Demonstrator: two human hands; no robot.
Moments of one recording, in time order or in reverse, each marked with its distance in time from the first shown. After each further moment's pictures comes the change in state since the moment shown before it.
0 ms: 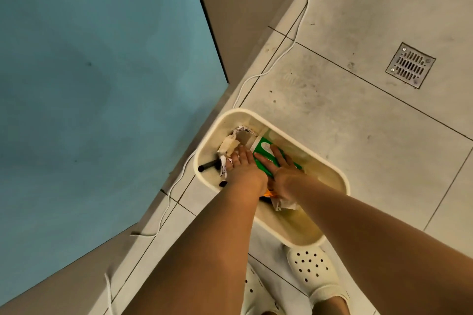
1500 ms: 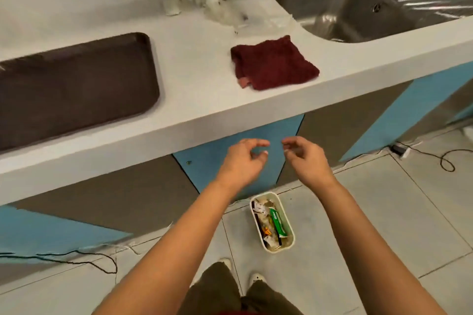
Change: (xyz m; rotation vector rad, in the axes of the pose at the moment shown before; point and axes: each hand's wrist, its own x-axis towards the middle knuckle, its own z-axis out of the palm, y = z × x) left_hand -0.661 -0.085 -0.146 -1.292 1.059 0.143; right_hand -0.606 -0.198 -0.239 0.342 0.607 -0.756
